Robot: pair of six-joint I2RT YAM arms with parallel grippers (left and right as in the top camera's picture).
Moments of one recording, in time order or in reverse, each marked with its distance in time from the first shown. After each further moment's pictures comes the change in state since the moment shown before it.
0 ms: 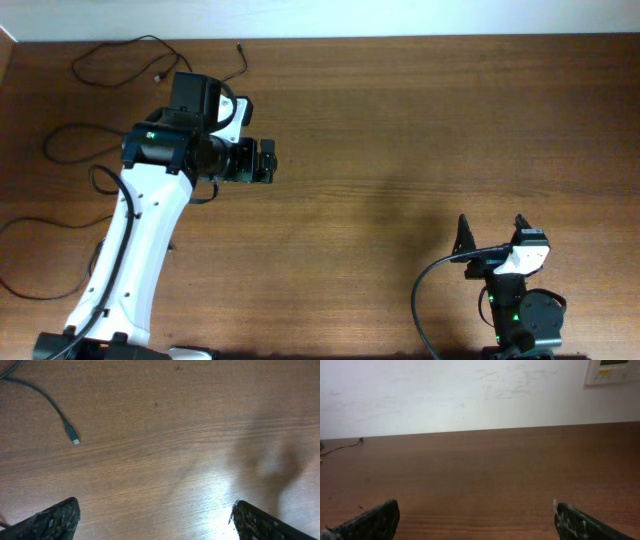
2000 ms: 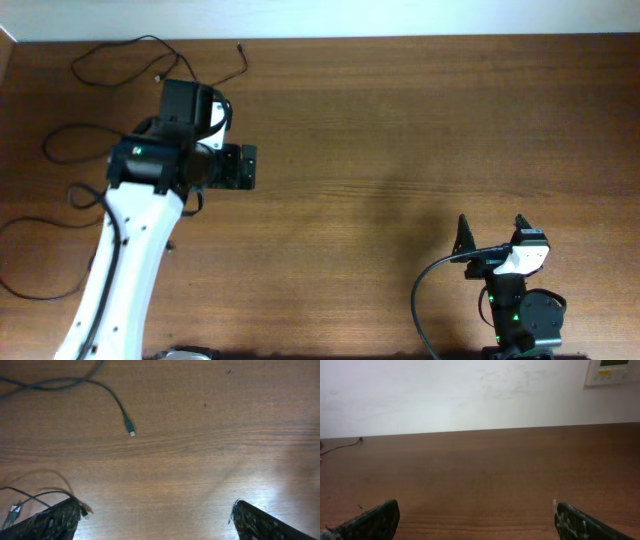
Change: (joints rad) left arm -0.001 -0.097 0.000 -0.065 -0.231 0.003; right arm 0.000 0.000 0.000 0.000 0.000 -0.006
